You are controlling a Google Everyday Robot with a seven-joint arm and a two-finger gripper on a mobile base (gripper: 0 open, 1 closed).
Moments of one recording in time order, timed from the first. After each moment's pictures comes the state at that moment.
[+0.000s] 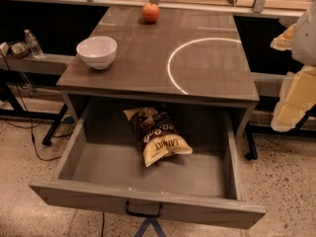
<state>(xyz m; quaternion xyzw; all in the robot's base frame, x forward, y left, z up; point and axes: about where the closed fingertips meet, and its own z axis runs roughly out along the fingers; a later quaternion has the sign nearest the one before) 0.438 -0.216 0.978 -0.60 0.78 -0.04 0.16</state>
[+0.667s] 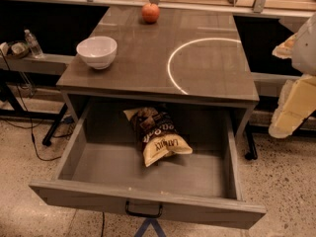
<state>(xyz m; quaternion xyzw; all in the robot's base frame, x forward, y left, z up) 0.436 -0.218 0.964 -0.59 0.79 -0.03 0.16</state>
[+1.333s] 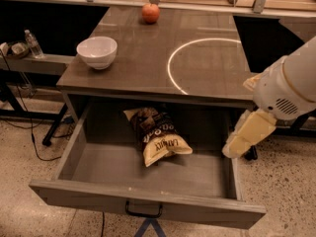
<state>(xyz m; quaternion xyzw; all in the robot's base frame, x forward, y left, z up) 0.437 -0.171 0.894 -0.53 0.82 0.06 0.22</state>
